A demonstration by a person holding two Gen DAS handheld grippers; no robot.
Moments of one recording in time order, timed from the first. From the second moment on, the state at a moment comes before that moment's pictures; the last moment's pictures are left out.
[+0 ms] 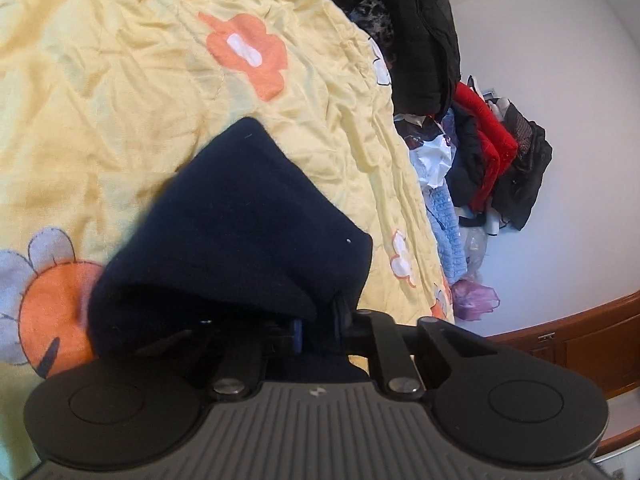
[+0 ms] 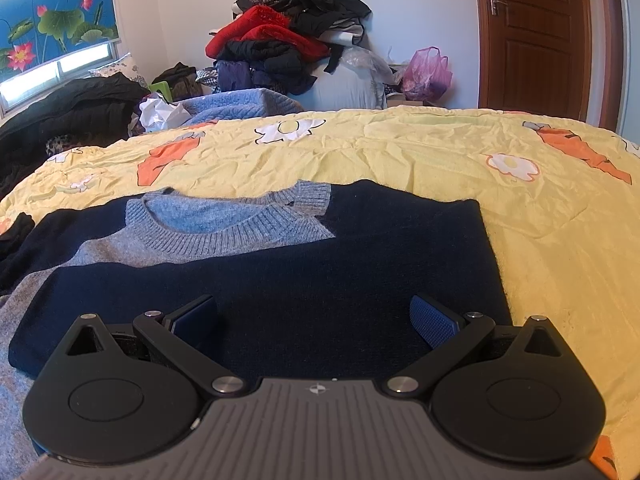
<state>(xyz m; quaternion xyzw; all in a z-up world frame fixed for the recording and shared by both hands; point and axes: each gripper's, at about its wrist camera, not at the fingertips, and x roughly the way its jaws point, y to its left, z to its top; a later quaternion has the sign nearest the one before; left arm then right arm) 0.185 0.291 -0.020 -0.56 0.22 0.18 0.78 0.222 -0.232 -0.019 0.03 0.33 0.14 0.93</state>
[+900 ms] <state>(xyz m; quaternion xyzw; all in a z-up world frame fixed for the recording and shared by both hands) 0.178 0.070 -0.048 -0.48 0.32 -0.14 0.80 0.221 -0.235 -0.008 0.05 0.33 0.14 0.93</state>
